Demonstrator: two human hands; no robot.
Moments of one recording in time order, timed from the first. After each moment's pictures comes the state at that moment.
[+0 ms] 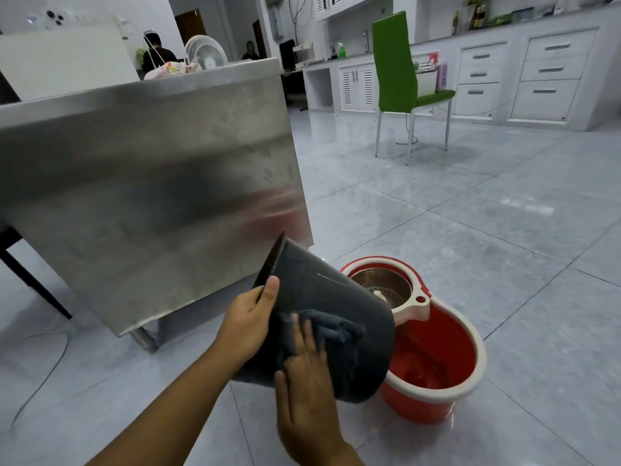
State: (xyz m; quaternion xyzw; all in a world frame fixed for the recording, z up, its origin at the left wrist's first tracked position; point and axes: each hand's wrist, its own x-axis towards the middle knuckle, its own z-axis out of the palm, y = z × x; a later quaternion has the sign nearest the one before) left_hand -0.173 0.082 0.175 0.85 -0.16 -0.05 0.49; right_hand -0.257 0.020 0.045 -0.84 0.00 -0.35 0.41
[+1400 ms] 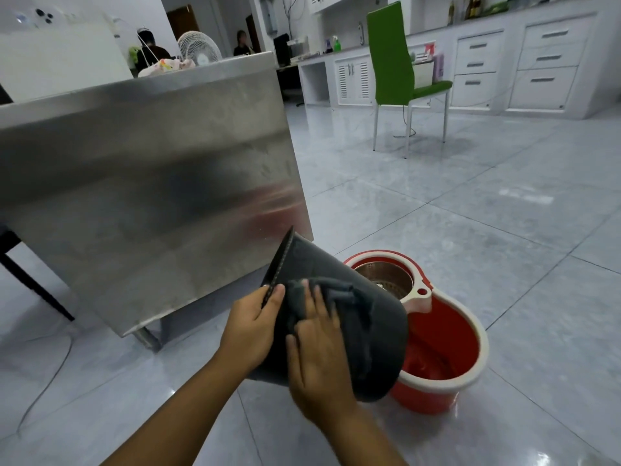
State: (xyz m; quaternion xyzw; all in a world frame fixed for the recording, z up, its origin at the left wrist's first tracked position) left_hand -0.178 0.086 0.158 0.84 -0.23 -0.01 0.49; right_hand -0.247 0.000 0.078 -0.85 0.02 -0.38 0.37
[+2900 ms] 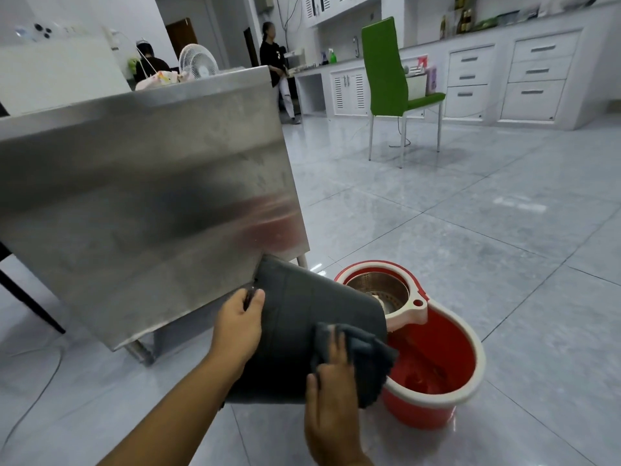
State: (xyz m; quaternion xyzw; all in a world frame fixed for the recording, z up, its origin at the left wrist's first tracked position) left_hand -0.155 0.079 0.163 0.85 -0.07 -0.01 0.52; right_hand -0.252 0.000 0.019 -0.81 0.13 -0.38 0.42
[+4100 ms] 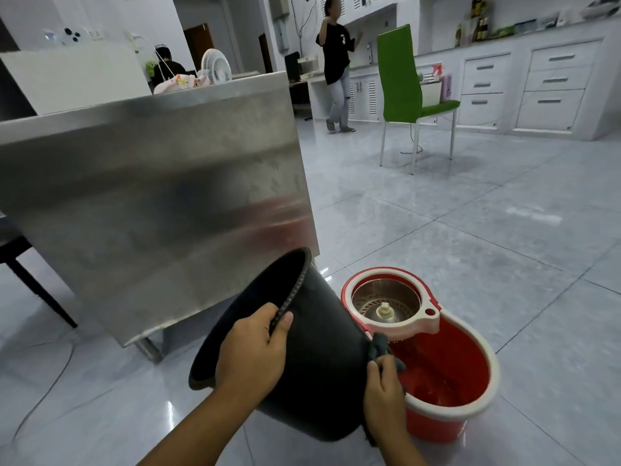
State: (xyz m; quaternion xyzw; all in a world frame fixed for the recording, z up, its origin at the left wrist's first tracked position) left_hand -0.181 0.096 0.159 0.90 -0.23 0.13 0.35; right_hand -0.250 -0.059 0.020 -0.66 0.35 -0.20 0.64
